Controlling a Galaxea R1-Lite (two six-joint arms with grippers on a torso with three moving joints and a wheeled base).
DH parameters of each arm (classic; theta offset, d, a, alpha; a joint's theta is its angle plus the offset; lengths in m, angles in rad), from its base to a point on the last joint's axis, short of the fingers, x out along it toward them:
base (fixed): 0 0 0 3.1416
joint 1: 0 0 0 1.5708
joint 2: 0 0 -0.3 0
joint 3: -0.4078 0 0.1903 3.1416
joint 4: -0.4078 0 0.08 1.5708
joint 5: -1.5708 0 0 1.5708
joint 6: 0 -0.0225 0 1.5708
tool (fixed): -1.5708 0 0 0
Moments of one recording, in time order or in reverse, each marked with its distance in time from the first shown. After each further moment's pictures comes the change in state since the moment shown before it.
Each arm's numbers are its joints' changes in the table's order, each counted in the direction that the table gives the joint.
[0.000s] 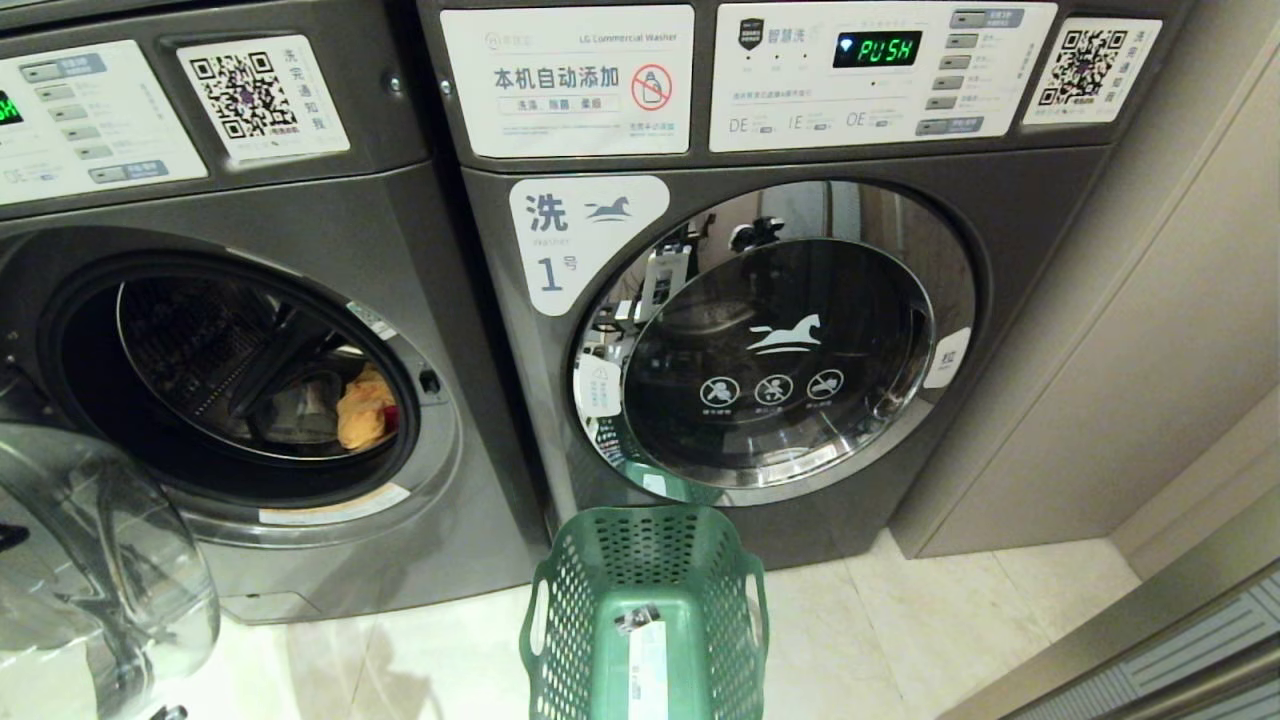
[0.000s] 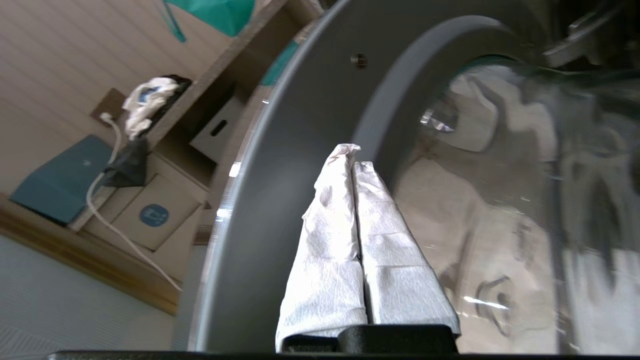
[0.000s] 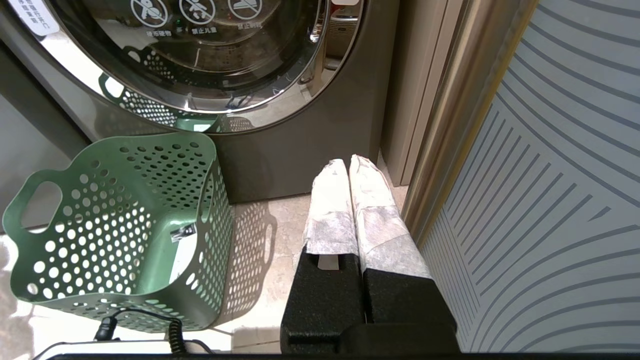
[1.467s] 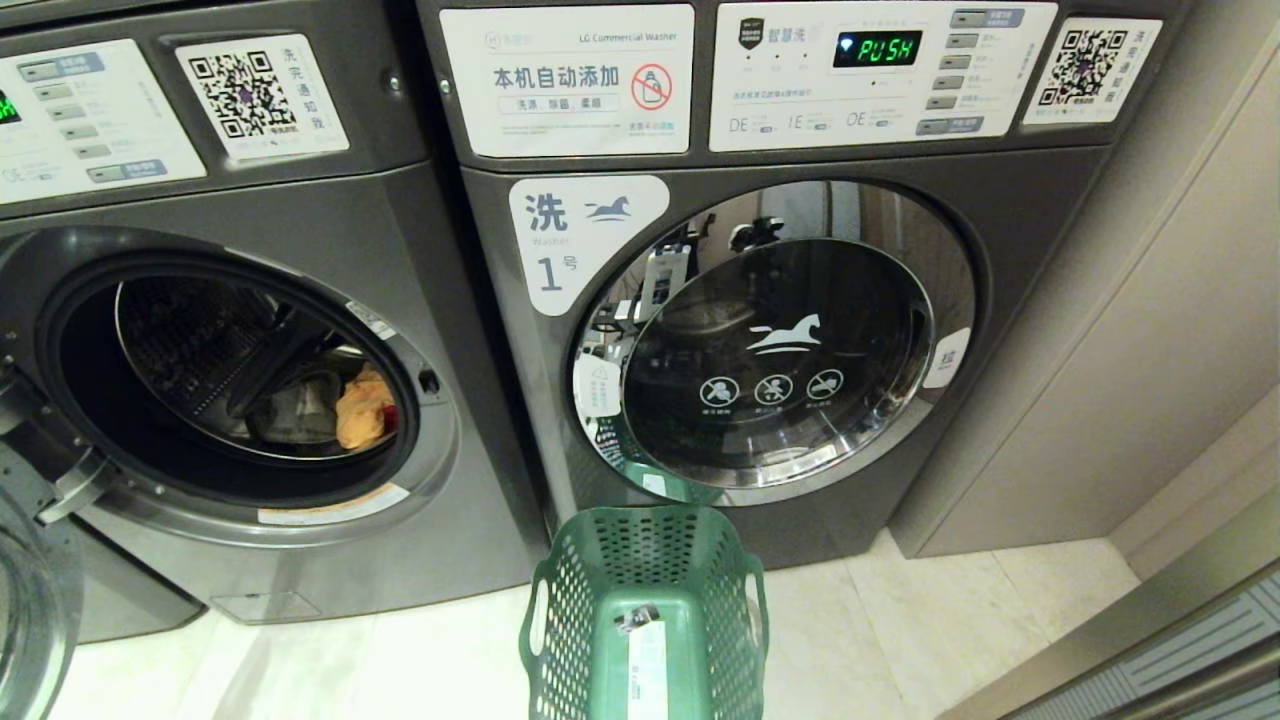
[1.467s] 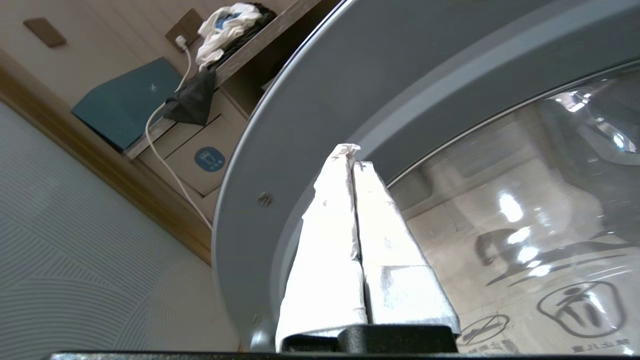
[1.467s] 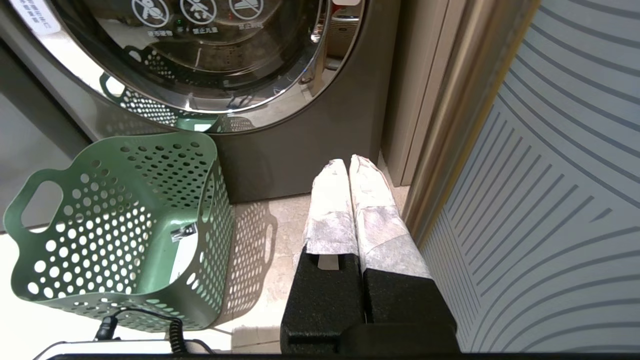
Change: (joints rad) left arm -0.628 0.354 -0.292 0.042 0.342 0.146; right arm 0.000 0.000 0.000 0.000 0.000 0.000
